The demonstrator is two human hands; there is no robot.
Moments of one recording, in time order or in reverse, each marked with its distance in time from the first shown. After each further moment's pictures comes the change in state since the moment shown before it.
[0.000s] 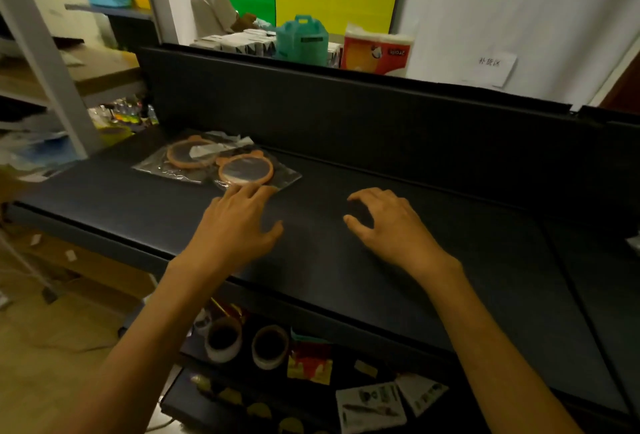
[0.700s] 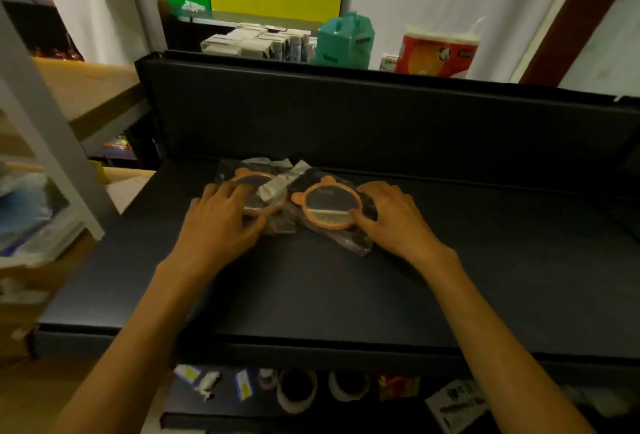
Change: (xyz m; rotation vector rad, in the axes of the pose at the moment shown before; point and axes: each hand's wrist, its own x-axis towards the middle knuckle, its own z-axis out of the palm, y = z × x) left_hand 0.119 -0.256 0.002 -0.071 -0.034 0.127; right_hand 0.142 -0.148 0.084 -0.011 0.091 0.305
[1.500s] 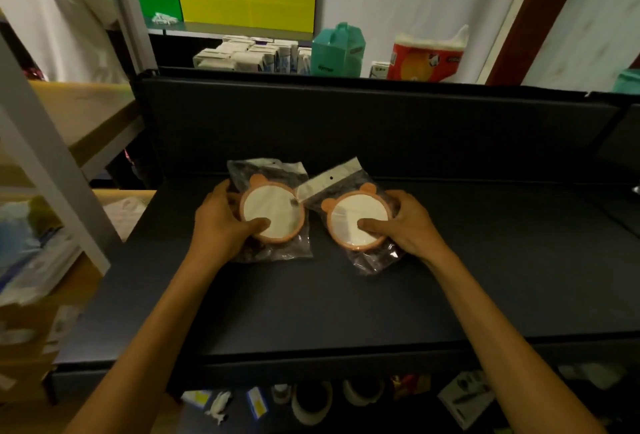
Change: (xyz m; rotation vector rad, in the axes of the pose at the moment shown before) left_hand 0.028 -0.030 0.011 -0.696 0.047 -0.204; right_hand 0.000 -0.002 0.014 0.496 0.128 0.352
